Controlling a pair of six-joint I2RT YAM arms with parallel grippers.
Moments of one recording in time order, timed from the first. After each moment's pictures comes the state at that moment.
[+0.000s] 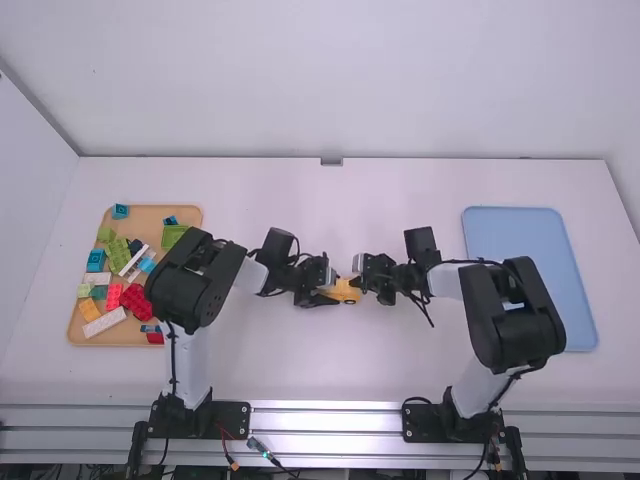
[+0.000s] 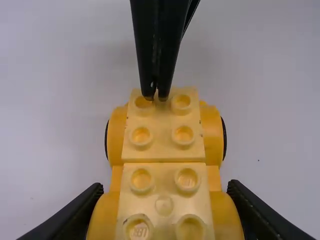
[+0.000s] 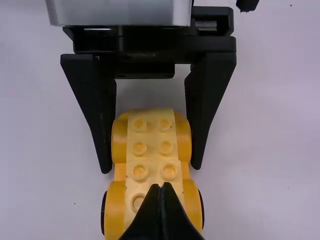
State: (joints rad) left arm -0.35 2.07 0.81 0.31 0.94 0.94; right arm 0.22 1.81 0.69 0.00 -0.92 -1.13
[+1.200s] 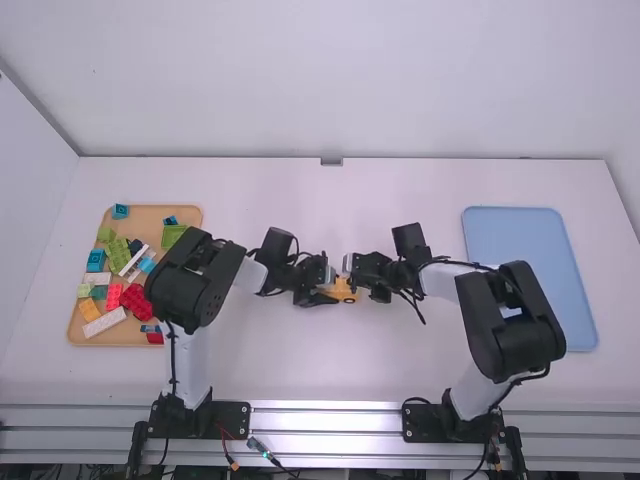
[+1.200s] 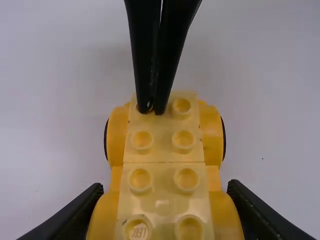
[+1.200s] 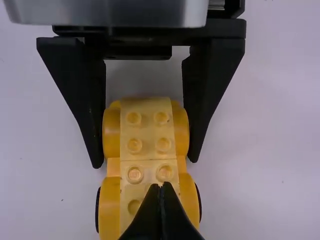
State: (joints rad) left arm -0.35 2.07 0.81 0.31 0.93 0.92; right arm 0.29 1.78 0.73 -0.05 -0.75 -1.11
